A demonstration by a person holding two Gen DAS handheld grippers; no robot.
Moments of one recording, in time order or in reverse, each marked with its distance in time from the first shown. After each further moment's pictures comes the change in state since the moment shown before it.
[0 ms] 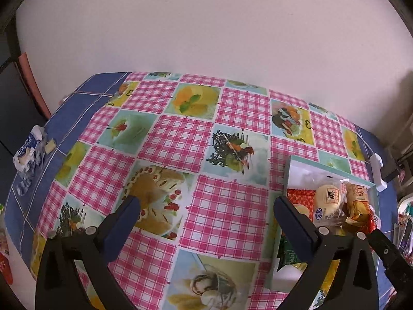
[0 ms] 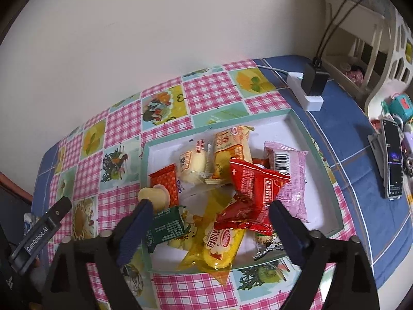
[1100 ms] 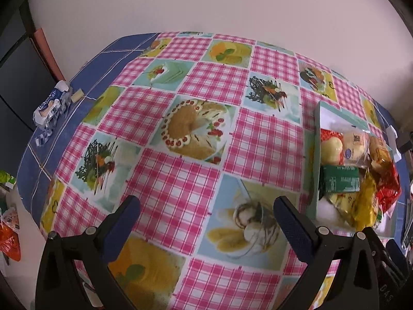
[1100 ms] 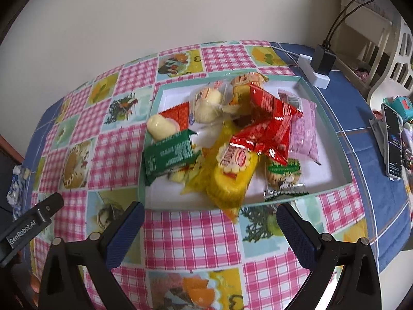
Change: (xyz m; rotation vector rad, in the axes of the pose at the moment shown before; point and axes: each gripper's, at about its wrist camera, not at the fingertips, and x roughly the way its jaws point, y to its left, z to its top) left arm -0.017 0.045 -0.081 -0.034 0.147 0.086; right arm -0.002 0.017 -0.089 -0.135 0.062 -0.039
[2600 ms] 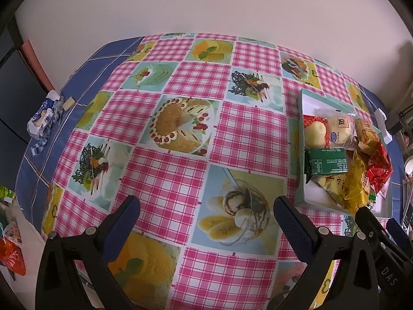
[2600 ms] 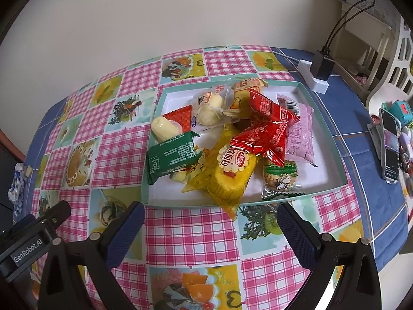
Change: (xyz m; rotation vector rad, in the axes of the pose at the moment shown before) left arm -0.011 -0.010 -0.008 0.077 0.006 -0.034; right arm -0.009 0.001 0.001 -0.009 -0.022 0.006
